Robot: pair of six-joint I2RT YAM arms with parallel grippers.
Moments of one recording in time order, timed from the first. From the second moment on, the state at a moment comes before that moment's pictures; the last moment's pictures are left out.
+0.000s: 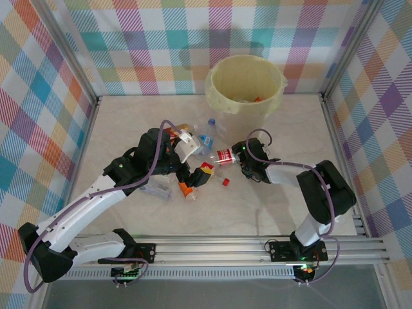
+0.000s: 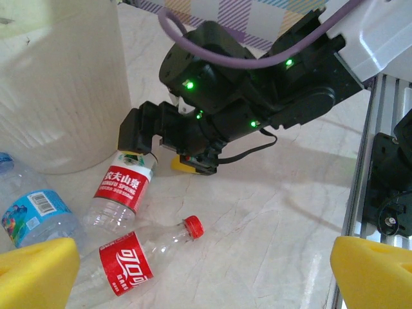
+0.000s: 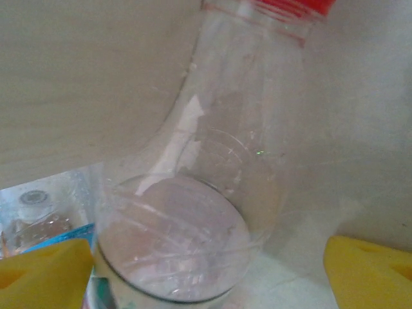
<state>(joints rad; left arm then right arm) -0.74 1.10 1.12 -0.54 0.32 0.13 0.52 1.67 0.76 0.12 0.12 1.45</state>
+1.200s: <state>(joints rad) -0.74 1.11 1.12 -0.54 0.32 0.13 0.52 1.79 0.81 0.27 0.14 1.52</state>
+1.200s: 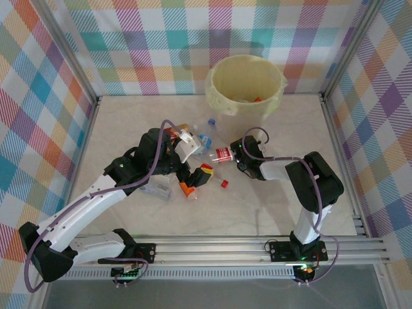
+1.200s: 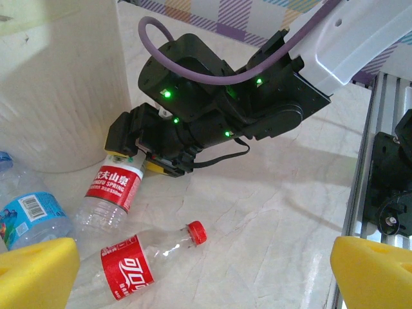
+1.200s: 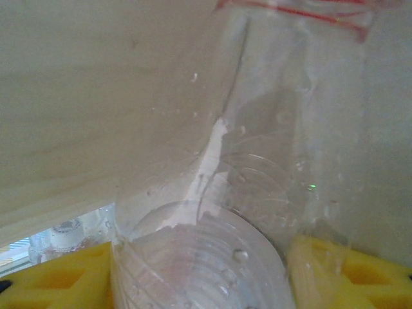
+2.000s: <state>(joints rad) -0.74 1.11 1.12 -0.54 0.32 0.13 0.48 1.29 0.70 -0.09 0.35 1.20</state>
